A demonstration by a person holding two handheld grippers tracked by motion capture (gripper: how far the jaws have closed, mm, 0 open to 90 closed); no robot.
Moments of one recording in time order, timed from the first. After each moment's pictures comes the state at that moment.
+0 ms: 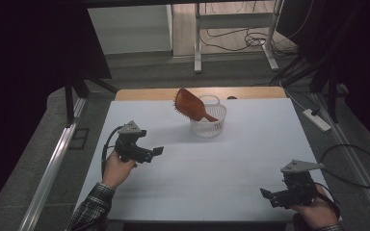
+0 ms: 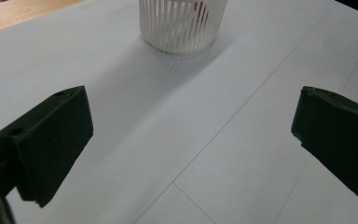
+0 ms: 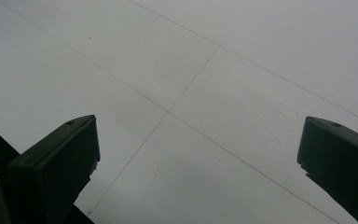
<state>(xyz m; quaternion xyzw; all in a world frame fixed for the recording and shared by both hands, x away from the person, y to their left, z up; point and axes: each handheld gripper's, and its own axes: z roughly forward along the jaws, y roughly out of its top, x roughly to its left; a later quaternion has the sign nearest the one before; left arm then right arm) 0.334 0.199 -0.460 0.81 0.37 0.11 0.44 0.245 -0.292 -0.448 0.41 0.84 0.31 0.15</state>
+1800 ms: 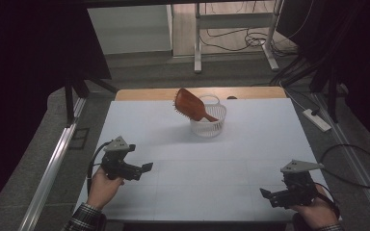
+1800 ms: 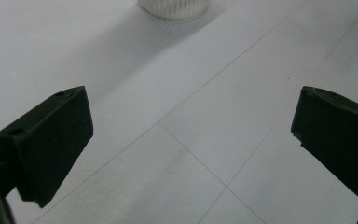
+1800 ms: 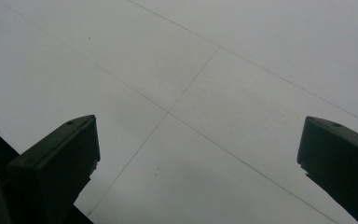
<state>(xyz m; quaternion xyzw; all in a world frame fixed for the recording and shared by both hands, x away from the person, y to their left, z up) 0.281 0.221 -0.464 0.81 0.38 0.10 0.43 0.245 -0.291 -0.448 0.41 0.84 0.30 0.15</state>
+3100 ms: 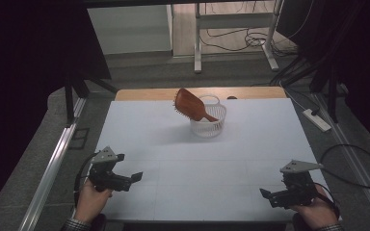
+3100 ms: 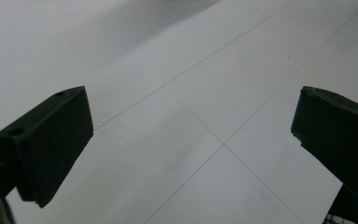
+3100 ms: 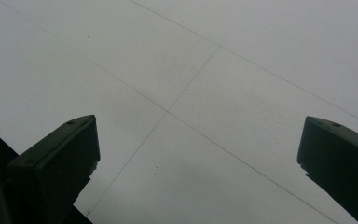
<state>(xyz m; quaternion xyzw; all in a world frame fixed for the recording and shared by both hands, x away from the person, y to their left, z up) 0.247 0.244 -0.468 0.80 0.41 0.11 0.42 0.245 -0.291 -0.448 0.41 0.85 0.30 0.15</state>
